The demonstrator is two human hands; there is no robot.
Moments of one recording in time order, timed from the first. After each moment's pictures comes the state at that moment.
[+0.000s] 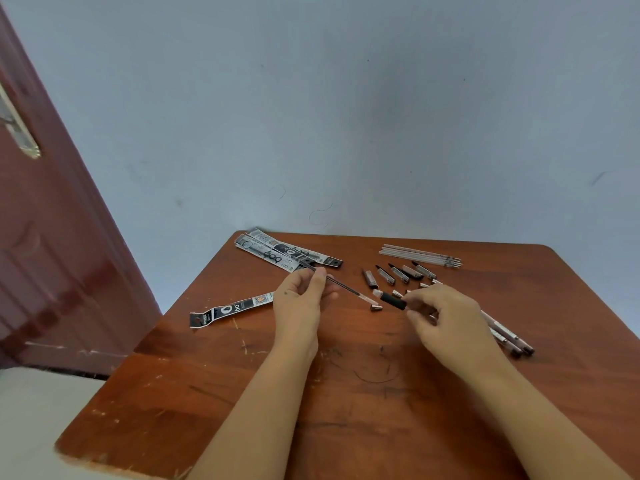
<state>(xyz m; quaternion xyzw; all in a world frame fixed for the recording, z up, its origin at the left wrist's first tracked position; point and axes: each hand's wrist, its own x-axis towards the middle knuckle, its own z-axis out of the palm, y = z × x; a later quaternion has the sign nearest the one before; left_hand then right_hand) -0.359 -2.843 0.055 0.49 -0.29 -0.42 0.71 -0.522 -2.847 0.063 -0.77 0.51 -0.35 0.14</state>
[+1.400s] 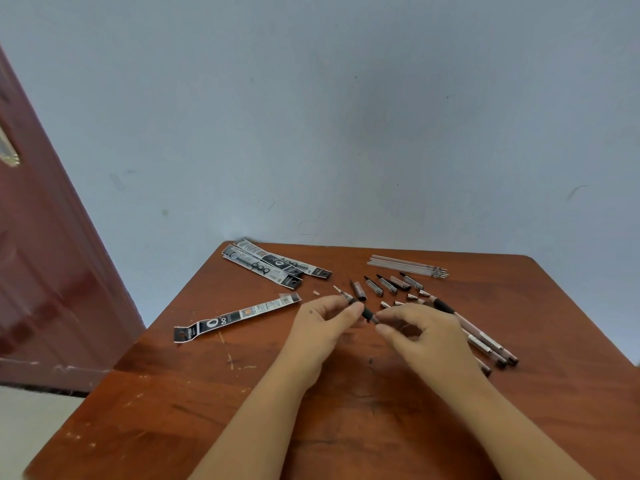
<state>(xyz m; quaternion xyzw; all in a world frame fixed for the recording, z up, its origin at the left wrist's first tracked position) -0.373 -2.831 0.058 0.48 -0.48 -0.49 0.54 -0.514 -2.840 0.060 -0.77 0.45 -0.42 0.19</state>
